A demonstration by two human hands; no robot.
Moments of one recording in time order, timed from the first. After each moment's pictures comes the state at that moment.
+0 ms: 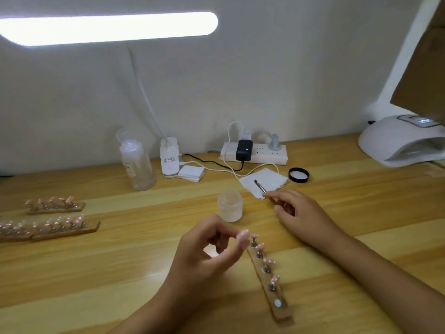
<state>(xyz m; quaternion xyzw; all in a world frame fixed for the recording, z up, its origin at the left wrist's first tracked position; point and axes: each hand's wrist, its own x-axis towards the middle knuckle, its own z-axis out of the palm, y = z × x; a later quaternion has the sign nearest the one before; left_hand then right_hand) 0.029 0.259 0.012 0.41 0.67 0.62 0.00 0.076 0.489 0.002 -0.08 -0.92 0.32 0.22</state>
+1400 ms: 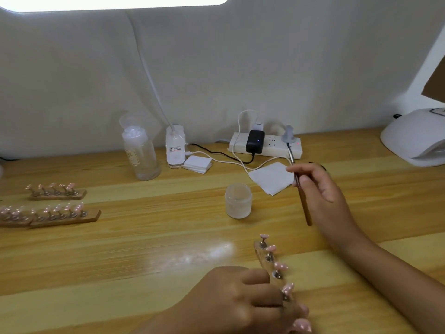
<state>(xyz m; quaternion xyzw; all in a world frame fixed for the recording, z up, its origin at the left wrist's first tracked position) 0.048 0.260 -0.003 0.71 0.64 0.20 -0.21 0.063 0.486 0.004 -0.06 -0.78 0.52 0.34</state>
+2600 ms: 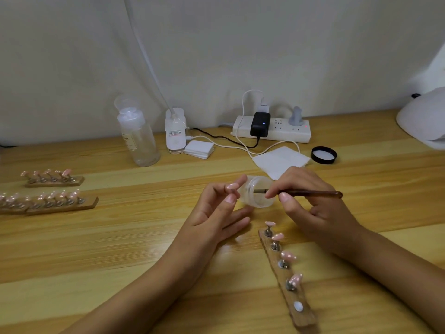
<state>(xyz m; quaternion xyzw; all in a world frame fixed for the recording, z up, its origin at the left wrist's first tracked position) 0.007 0.266 0.005 0.24 0.55 0.75 0.28 0.072 0.463 0.007 0.13 -0.88 0.36 0.29</state>
